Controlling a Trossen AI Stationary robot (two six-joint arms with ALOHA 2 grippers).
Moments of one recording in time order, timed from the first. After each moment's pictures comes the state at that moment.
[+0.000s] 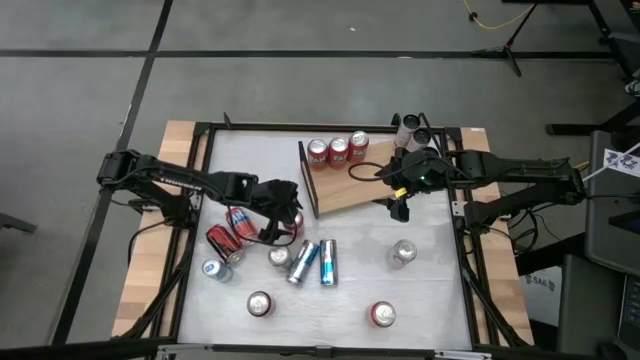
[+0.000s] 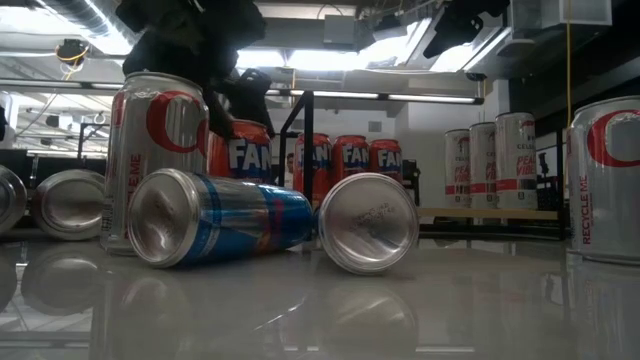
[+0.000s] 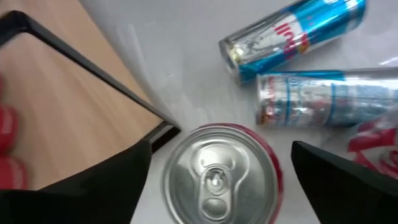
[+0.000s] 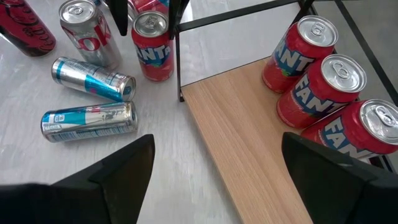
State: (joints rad) left arm -0.02 1.40 0.89 -0.36 0.02 0.37; right arm 0.00 1.17 1.21 -0.79 0.11 0.02
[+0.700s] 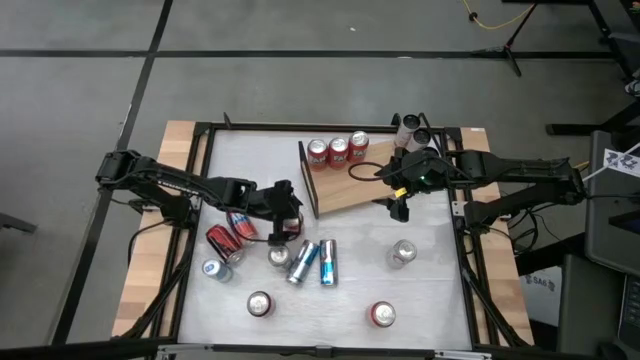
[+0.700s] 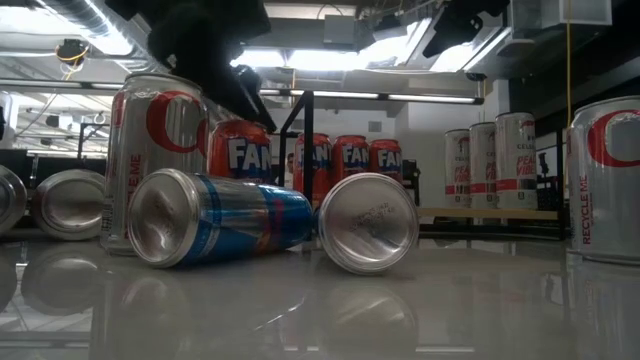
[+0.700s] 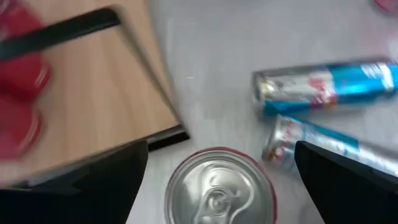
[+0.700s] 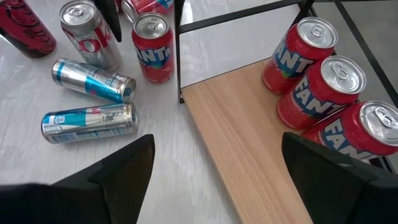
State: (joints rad) left arm -0.09 1.40 0.89 -0.30 -0.15 -0.01; right arm 0.00 1.17 1.21 -0.79 0.11 0.02
